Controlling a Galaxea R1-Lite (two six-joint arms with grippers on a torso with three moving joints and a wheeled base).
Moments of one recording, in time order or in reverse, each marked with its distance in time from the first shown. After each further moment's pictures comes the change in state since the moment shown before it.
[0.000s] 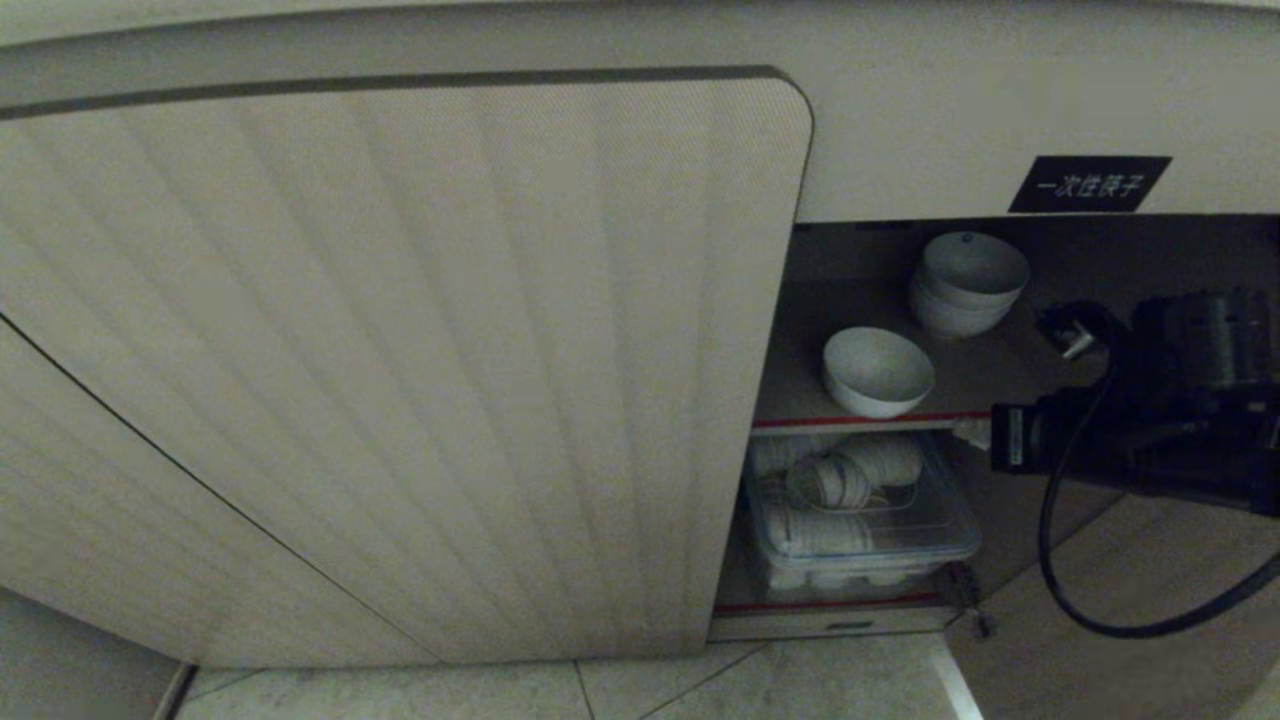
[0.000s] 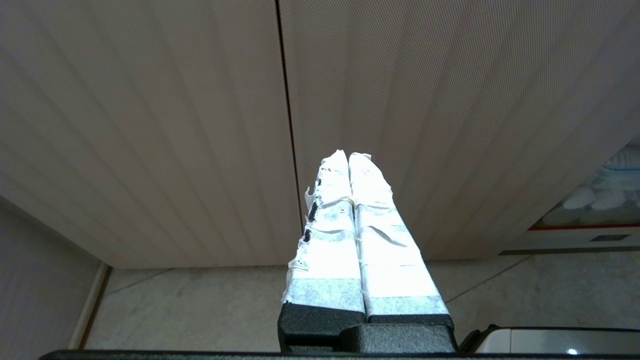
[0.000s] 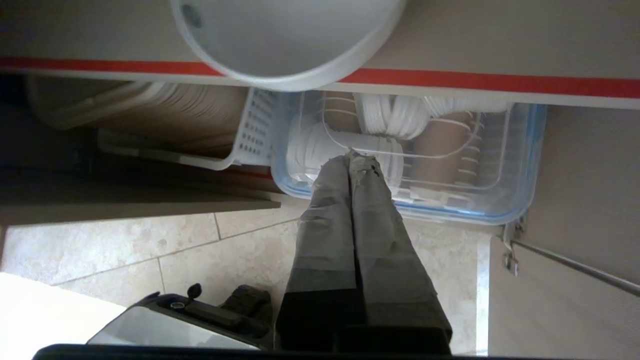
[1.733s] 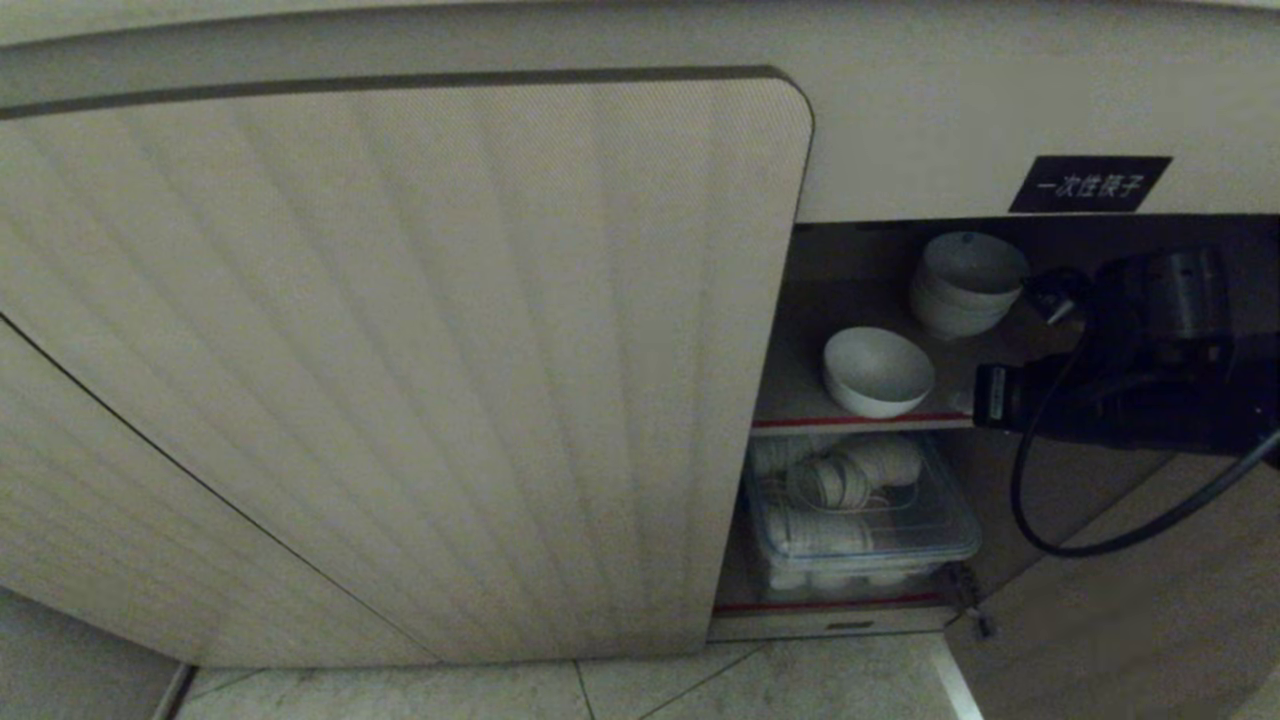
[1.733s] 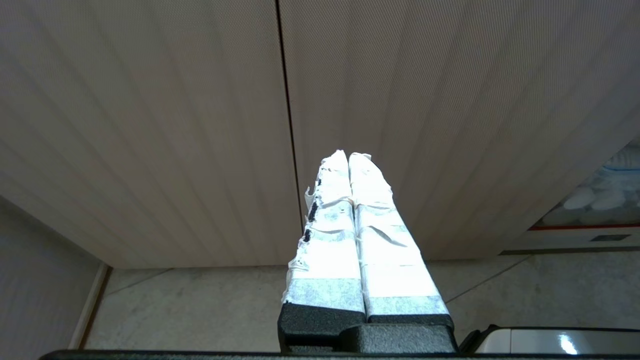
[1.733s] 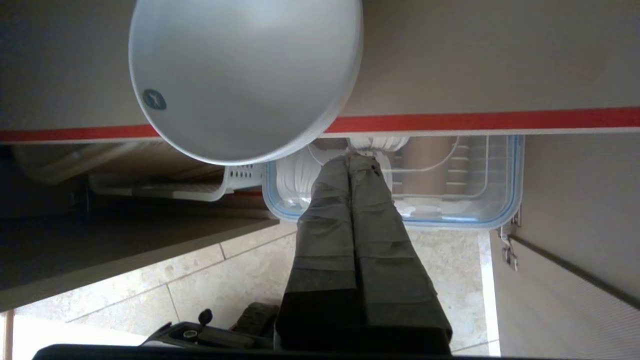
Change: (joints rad) left arm 0.000 0.000 0.000 0.000 0.000 0.000; right arm -0.003 0.075 -0.184 0.136 -0.062 0.082
